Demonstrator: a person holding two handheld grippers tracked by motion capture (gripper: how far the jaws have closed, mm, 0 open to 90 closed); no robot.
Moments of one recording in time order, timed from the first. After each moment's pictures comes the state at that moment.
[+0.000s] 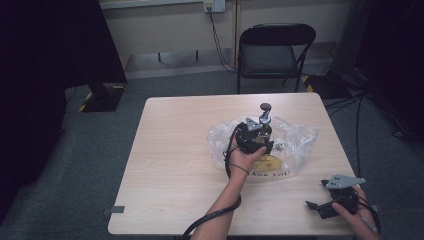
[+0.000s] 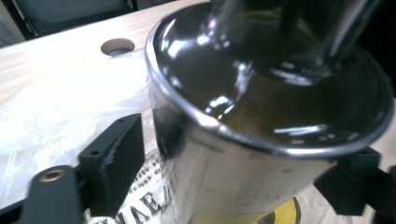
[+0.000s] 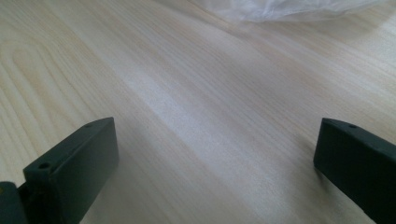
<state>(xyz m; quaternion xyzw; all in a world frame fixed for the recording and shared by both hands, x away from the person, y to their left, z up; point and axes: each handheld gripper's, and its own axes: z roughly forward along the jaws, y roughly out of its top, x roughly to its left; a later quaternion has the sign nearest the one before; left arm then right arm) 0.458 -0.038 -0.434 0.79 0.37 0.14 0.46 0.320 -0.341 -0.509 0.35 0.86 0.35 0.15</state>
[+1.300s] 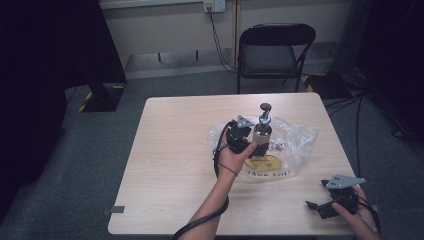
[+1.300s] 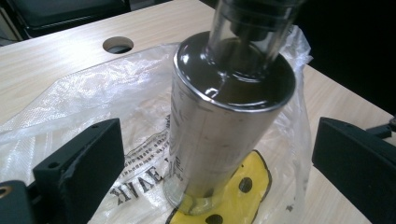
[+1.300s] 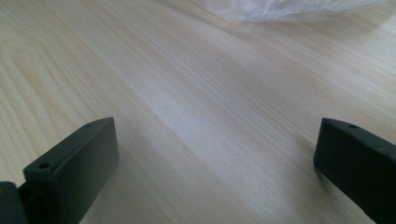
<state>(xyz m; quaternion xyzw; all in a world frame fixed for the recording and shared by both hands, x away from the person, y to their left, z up) 0.441 -0.007 -0.402 0.80 0.36 0.12 0.47 0.320 -0.341 -0.509 0.35 0.86 0.35 0.15</state>
